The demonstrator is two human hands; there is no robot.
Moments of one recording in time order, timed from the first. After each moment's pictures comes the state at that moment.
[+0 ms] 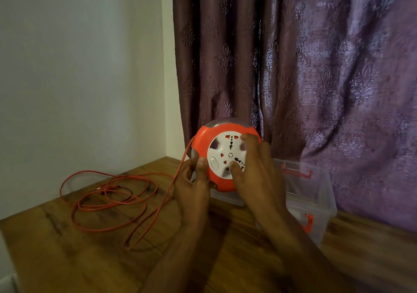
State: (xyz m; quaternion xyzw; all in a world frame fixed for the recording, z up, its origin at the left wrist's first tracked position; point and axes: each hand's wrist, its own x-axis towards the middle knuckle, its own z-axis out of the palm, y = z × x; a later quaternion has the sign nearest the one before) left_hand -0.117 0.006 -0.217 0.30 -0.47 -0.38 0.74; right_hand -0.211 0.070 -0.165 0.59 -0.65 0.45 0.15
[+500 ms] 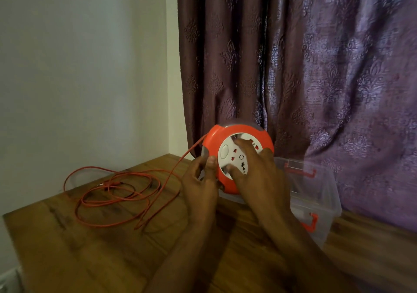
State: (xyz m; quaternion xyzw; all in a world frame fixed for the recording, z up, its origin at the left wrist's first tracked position) left_hand -0.120 0.010 -0.218 0.30 -0.50 -0.37 0.73; right_hand -0.215 0.062 -0.176 0.59 -0.68 0.40 0.15
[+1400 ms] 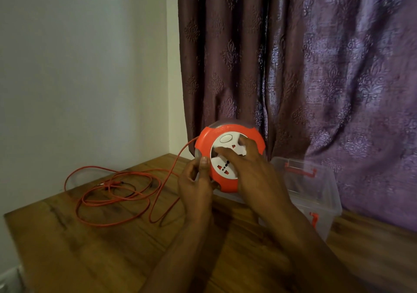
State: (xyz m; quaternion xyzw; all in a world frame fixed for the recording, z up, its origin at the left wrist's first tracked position) left_hand -0.116 0.007 -0.217 0.30 -0.45 -0.42 0.73; right_hand -0.215 0.070 -0.165 0.71 -0.64 0.28 0.13
